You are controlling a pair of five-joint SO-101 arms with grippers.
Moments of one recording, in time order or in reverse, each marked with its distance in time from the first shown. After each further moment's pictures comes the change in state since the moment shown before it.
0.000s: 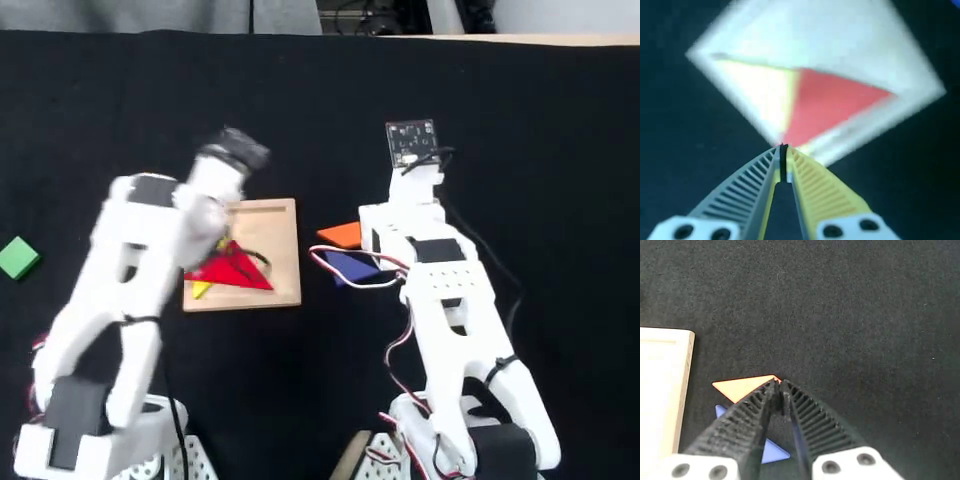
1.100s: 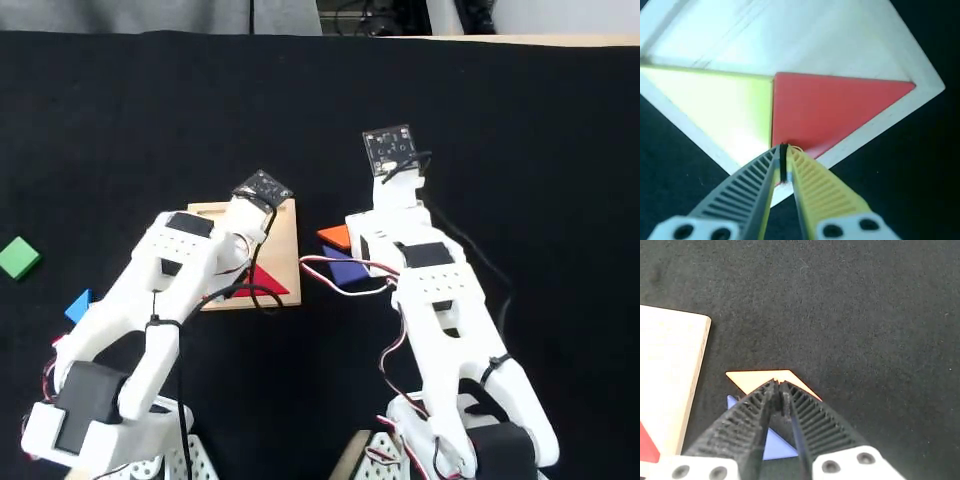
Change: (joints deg) left arm 7.5 3.5 15.3 -15.7 2.4; right arm -3.2 0.0 1.8 -1.1 3.8
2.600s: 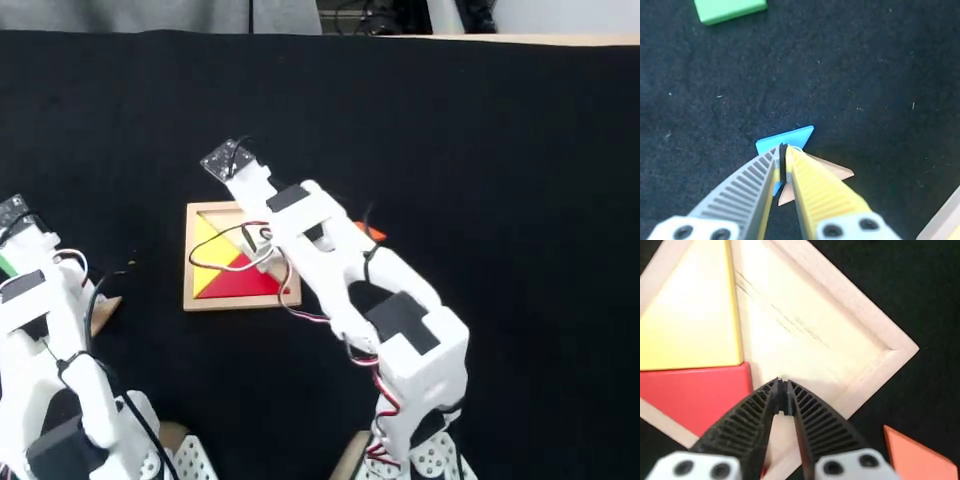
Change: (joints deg) left arm -47.3 -15.6 16.7 -13.0 26.9; right arm -24.4 46.8 -43.3 22.2 6.4
